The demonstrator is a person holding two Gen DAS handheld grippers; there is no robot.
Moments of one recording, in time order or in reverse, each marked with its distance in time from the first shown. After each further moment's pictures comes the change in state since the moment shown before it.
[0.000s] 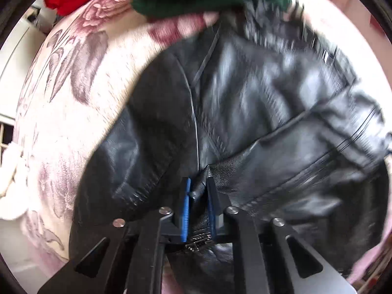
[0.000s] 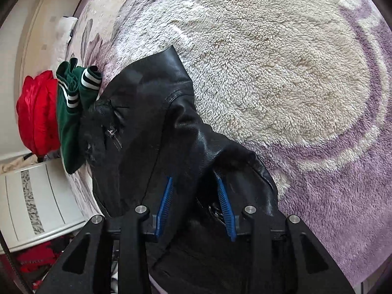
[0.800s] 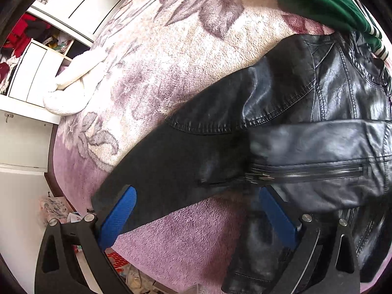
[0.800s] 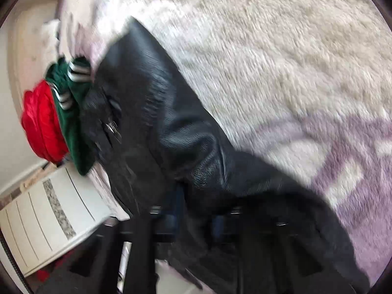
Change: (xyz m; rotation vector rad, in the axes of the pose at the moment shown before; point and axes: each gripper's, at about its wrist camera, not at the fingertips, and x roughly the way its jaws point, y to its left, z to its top) left arm -0.047 0.079 -0.088 -0.419 0.127 0.320; right arm 0.055 0.019 0.019 0.143 0.124 0.126
